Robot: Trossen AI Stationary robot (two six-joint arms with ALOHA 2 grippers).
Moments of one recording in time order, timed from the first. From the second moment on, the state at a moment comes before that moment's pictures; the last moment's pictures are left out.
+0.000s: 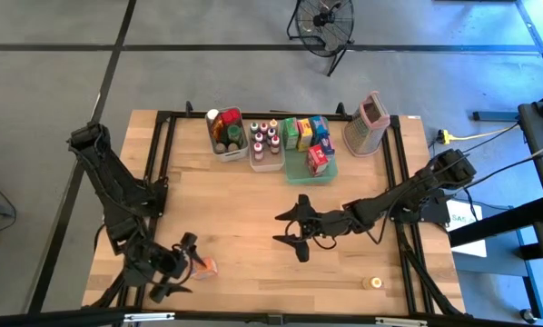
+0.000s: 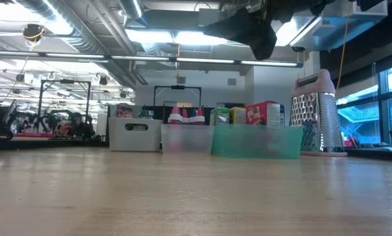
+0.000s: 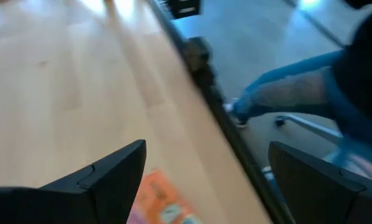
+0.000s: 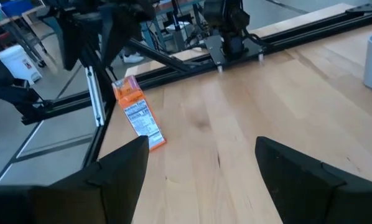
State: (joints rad) left arm -1.03 1.22 0.87 -0.35 -0.46 -0.46; right arm 0.44 1.62 0.86 0.46 0.39 0.44
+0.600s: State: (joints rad) left arm -1.02 1.32 0.87 -0.45 -0.50 -0.63; right arm 0.44 1.62 0.86 0.48 0.39 0.43
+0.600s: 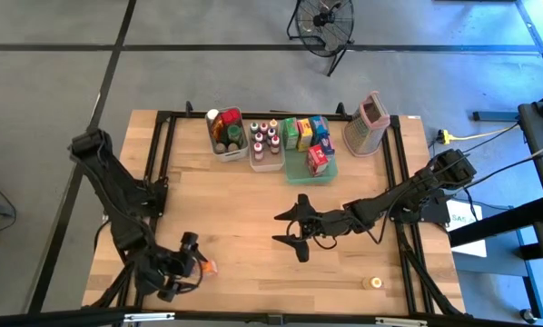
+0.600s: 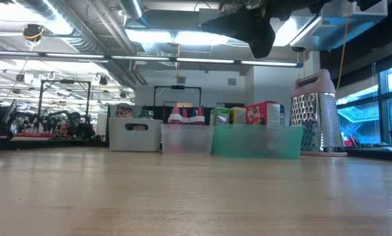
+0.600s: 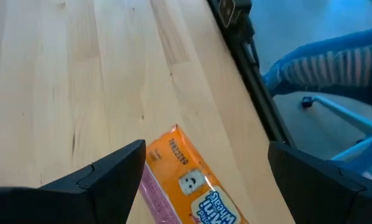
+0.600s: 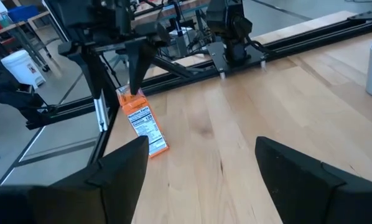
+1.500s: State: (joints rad) left arm -1.03 1.33 0.94 -0.70 -0.51 -0.85; right arm 0.44 1.62 0.86 0.48 0.39 0.43
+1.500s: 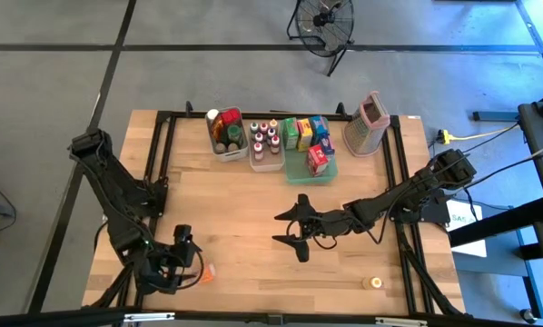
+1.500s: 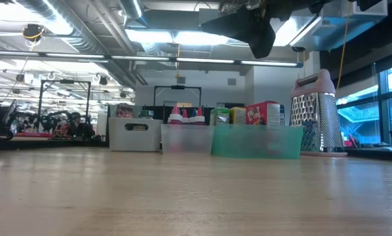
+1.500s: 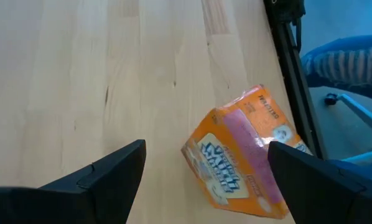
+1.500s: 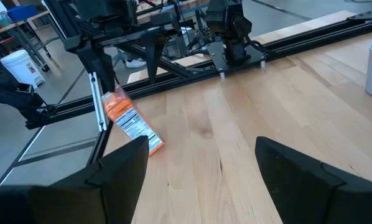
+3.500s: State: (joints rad) left arm -1.02 1.50 0.94 -0.66 -0.46 -0.88; right arm 0.46 1.62 0.86 0.54 0.28 0.37
